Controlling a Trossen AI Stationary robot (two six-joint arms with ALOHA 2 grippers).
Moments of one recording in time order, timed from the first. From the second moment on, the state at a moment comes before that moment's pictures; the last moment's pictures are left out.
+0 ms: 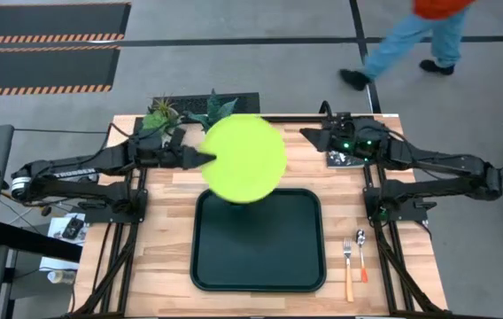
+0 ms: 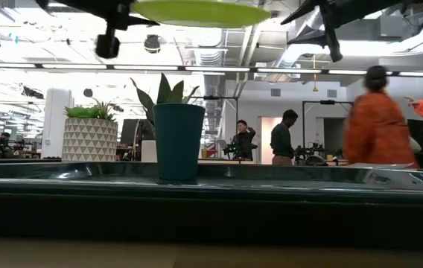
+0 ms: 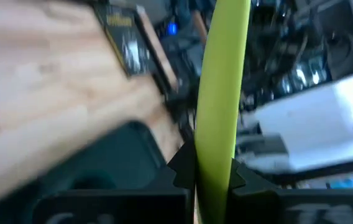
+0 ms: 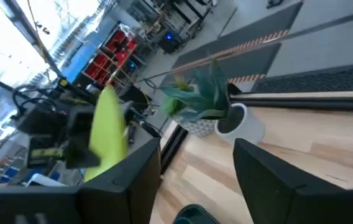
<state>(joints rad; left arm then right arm) 0.23 0.86 0.74 -0.12 0.11 -1.07 -0.30 0.87 0.75 -0.02 0.19 0.88</state>
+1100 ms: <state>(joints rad) -0.66 0.88 0.65 -0.65 -0.19 -1.86 -0.32 0.84 0.75 -0.21 0.19 0.84</state>
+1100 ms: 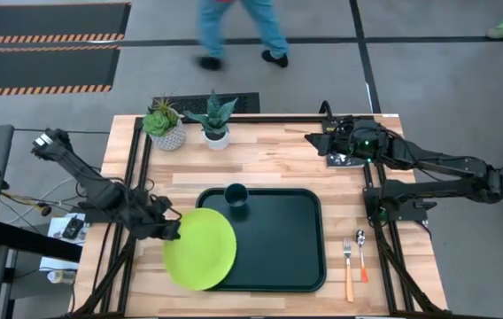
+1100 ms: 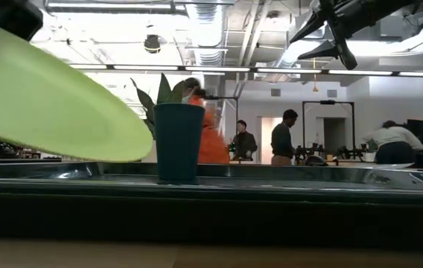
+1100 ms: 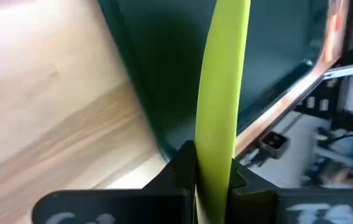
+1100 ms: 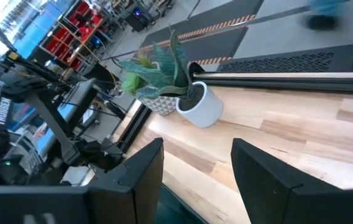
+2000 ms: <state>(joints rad) -0.61 1.00 0.43 -0.21 -0.24 -1.93 -0.32 0.84 0.75 -0.21 0.19 0.84</state>
